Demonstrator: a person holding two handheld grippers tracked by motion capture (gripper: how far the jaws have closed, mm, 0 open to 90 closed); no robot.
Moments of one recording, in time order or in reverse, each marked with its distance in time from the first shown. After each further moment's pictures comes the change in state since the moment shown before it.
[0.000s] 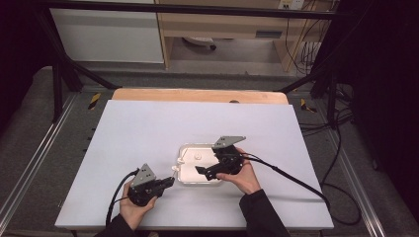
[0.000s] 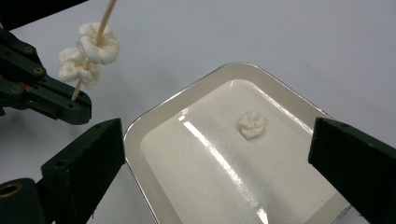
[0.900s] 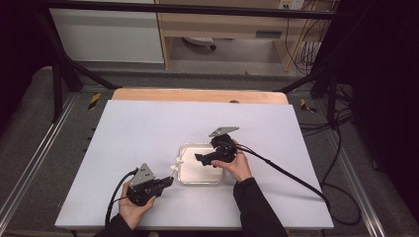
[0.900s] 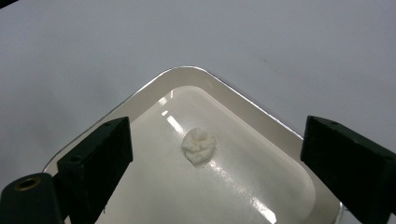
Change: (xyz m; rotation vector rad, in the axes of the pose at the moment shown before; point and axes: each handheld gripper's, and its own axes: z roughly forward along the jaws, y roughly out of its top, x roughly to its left) left arm 0.002 0.000 -0.001 0.006 0.007 0.002; right arm -0.032 0.009 0.038 0.044 -0.096 0.092
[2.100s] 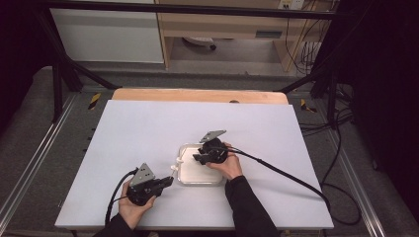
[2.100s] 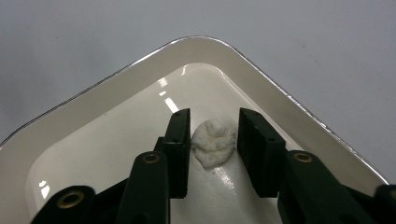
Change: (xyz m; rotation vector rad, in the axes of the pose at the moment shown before) left arm 0.000 0.000 0.000 0.001 -0.003 0.003; right arm 0.005 -0.008 0.031 0.072 0.023 -0.139
